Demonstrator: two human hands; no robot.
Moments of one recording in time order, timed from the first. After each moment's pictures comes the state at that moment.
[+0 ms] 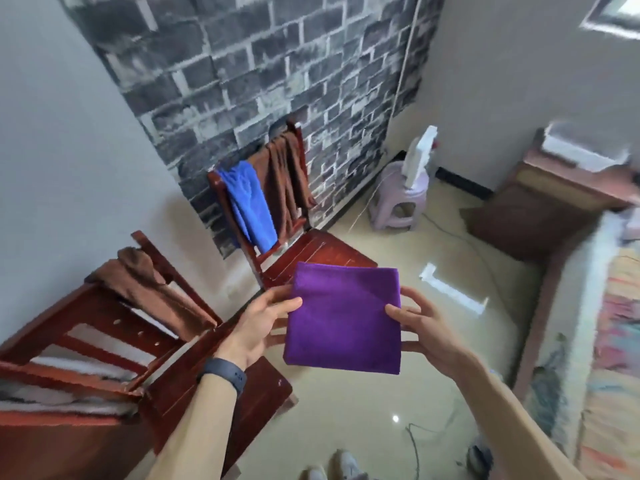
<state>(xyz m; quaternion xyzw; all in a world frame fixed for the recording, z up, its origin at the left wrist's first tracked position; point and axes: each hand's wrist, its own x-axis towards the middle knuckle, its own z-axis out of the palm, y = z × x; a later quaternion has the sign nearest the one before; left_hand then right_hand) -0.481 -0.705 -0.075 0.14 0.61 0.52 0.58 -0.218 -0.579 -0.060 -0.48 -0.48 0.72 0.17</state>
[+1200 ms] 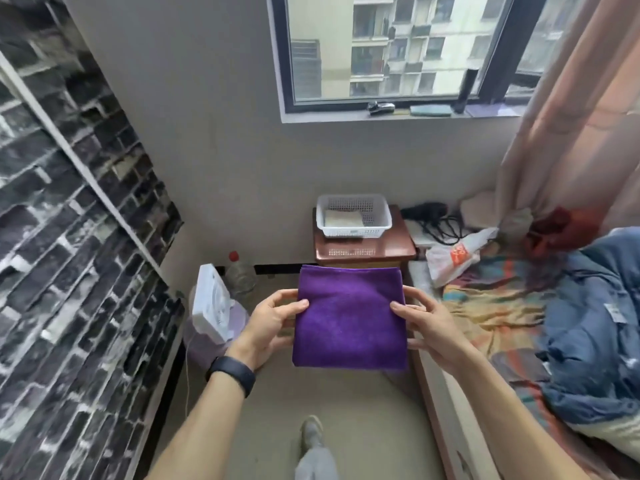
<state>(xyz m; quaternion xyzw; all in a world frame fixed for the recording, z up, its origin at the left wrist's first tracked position) -0.183 0.103 -0.040 0.37 0.52 0.34 0.69 0.092 0.039 -0.039 -0.58 -0.31 0.58 0.48</state>
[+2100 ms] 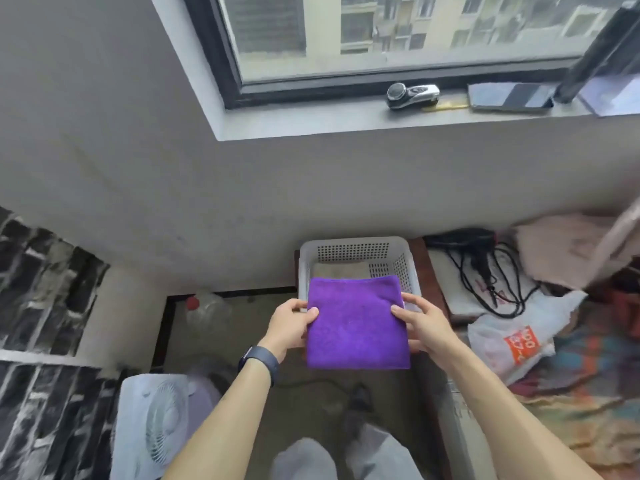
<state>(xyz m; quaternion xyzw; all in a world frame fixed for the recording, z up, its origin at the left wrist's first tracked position) -0.037 0.620 -0.174 0.37 0.66 0.14 0.64 0.218 0.554 -0.176 -0.69 -0.17 0.60 0.37</state>
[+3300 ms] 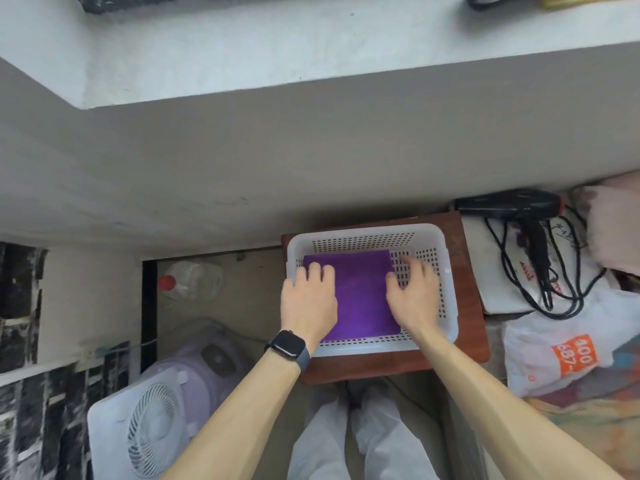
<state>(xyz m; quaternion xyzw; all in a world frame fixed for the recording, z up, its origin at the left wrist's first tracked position) 0.033 0.746 -0.283 0.83 0.53 -0.13 0.09 0.215 0.699 -0.324 -0.84 -0.38 0.32 0.21</state>
